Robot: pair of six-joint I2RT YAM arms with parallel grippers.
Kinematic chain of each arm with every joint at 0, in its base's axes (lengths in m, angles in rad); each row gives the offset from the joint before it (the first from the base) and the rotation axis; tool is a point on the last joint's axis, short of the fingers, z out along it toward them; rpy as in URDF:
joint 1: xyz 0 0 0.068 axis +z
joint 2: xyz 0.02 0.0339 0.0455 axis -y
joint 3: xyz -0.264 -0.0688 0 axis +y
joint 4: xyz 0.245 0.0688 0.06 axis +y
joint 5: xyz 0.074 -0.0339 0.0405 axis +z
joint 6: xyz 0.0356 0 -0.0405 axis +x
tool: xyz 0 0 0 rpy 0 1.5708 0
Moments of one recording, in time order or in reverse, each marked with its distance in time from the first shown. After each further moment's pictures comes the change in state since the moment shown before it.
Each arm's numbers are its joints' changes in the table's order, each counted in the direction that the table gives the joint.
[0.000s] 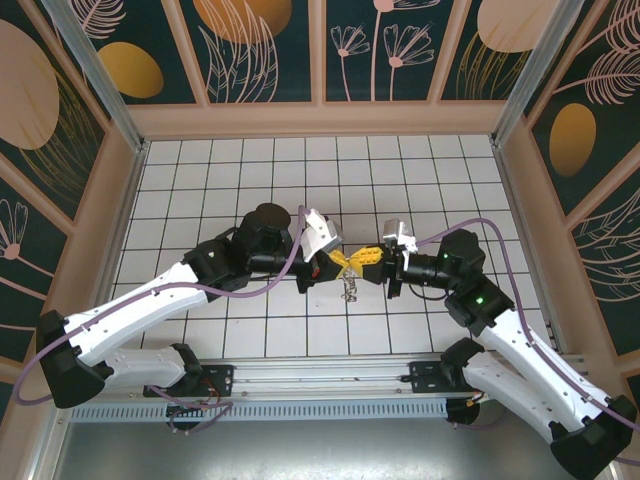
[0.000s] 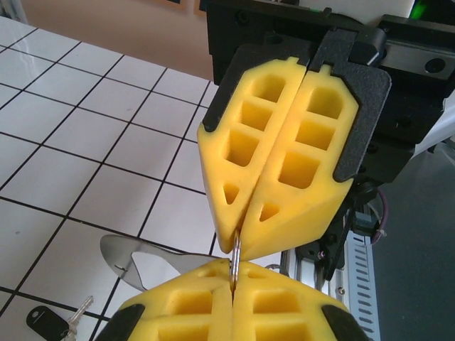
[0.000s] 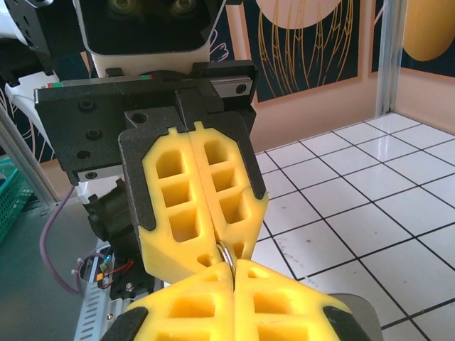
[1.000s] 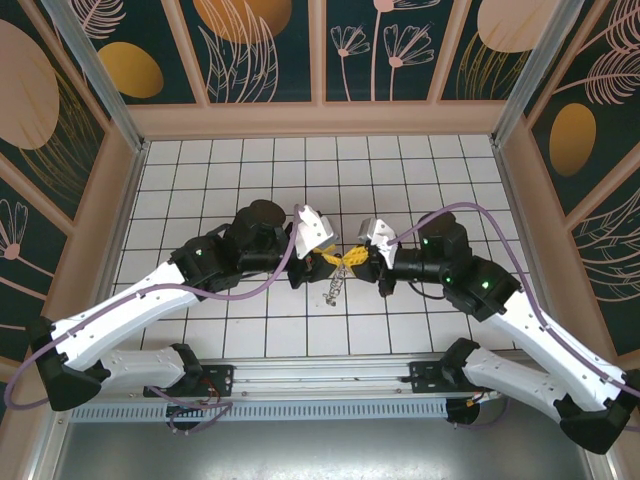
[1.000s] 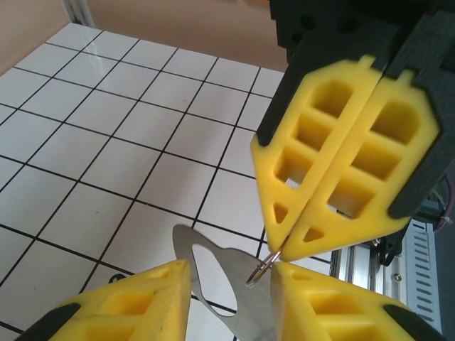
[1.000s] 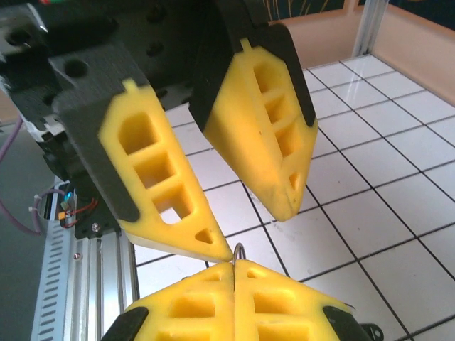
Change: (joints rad) left arm -0.009 0.026 -0.097 0.171 0.175 0.109; right arm 0.187 -0.137 -0.322 0.490 -0.297 -0.258
